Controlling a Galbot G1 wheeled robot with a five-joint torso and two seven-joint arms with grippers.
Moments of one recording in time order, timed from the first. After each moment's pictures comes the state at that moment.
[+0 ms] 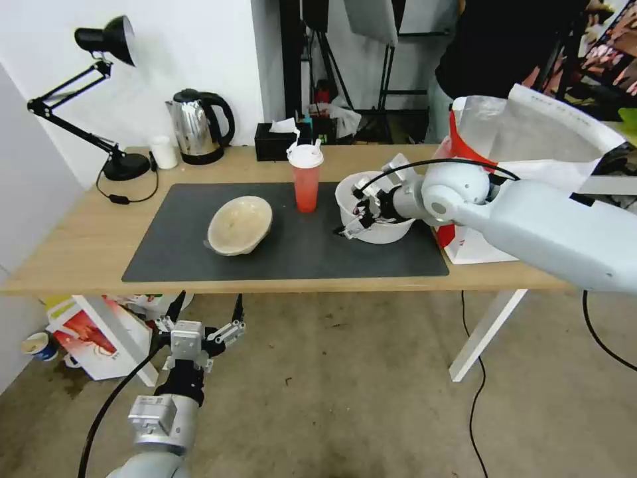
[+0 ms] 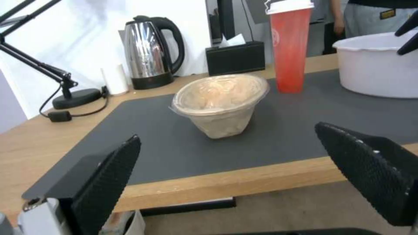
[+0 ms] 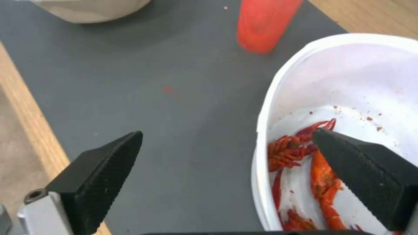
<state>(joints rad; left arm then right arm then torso) 1.80 -1.50 -0.55 -2.30 0.00 0.00 0.00 0.24 0.75 -0.87 1.60 1.10 -0.72 -0.24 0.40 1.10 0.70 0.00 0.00</state>
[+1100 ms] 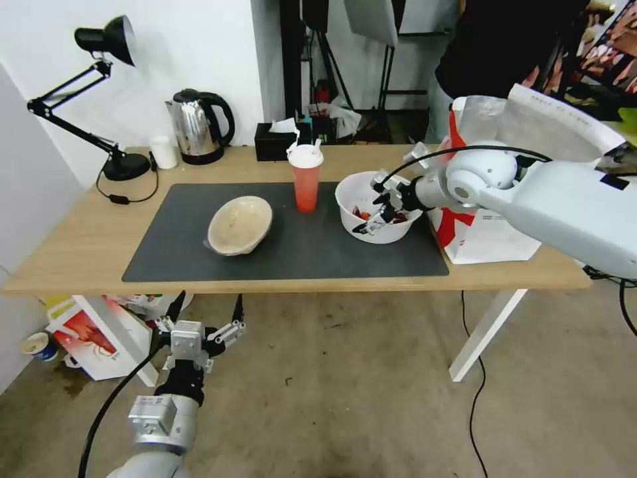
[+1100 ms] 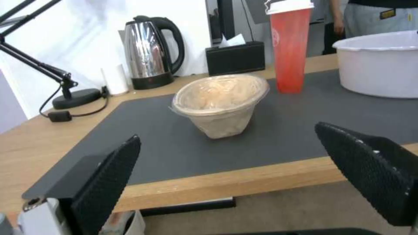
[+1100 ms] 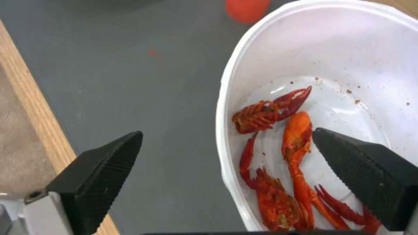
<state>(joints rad) 1.80 -1.50 -0.55 -2.30 0.00 0.00 0.00 0.32 0.71 -0.95 1.55 1.03 -0.72 -0.39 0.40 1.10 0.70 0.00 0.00</state>
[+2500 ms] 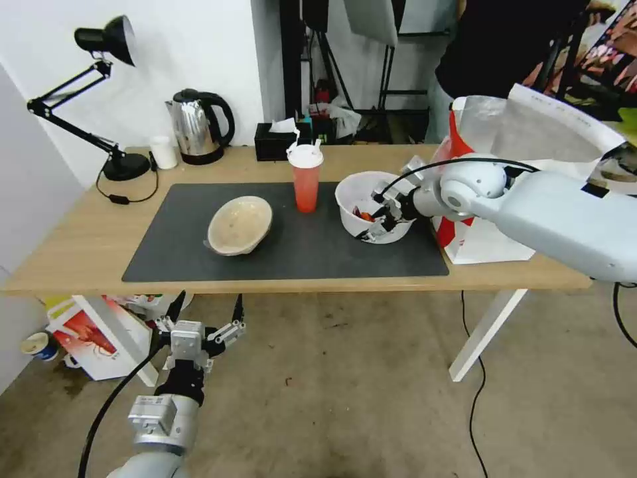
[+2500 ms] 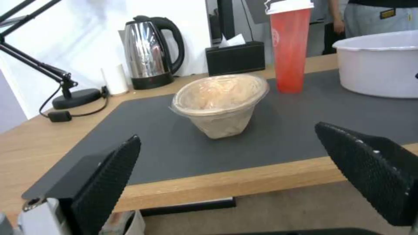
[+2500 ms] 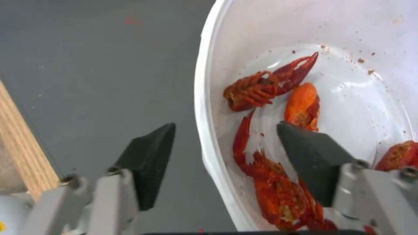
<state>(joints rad) 1.80 -1.50 -0.55 -2.30 0.00 0.00 0.00 0.29 0.74 -0.96 1.49 1.01 -0.72 -0.39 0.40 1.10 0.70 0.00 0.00</state>
